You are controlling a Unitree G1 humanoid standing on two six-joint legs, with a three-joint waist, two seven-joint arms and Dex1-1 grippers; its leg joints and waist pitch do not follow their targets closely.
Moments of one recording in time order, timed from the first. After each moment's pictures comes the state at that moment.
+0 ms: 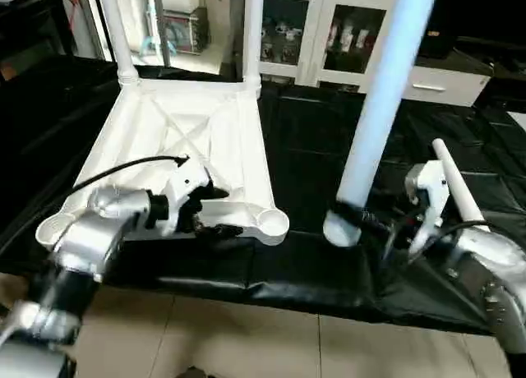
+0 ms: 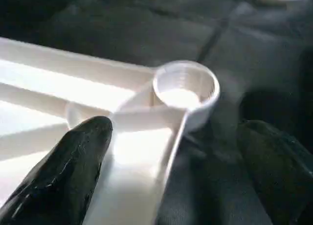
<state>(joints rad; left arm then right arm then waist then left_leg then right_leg) -0.54 0.56 -0.25 0.38 -0.17 0.28 -1.13 -0.15 -0.51 -0.03 -0.19 0.52 0.46 0.80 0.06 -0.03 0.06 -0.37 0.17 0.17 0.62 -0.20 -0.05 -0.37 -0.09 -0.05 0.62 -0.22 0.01</state>
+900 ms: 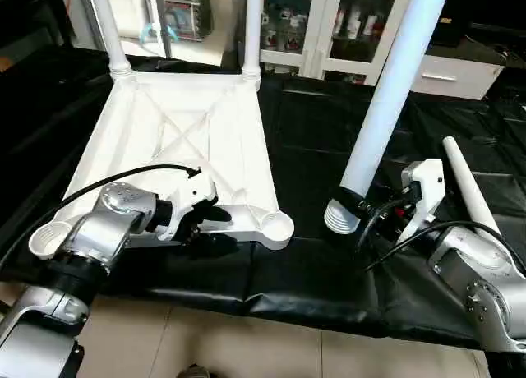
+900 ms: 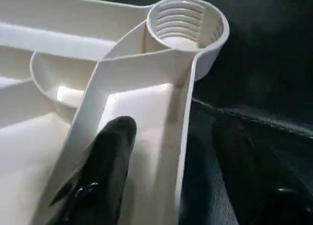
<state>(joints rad) -0.59 0.55 -0.31 0.51 -0.08 0.20 -1.22 -0.16 -0.40 -0.05 -0.16 0.46 0.43 0.63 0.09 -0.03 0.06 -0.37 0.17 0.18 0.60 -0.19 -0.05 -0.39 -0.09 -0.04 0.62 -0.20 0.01</state>
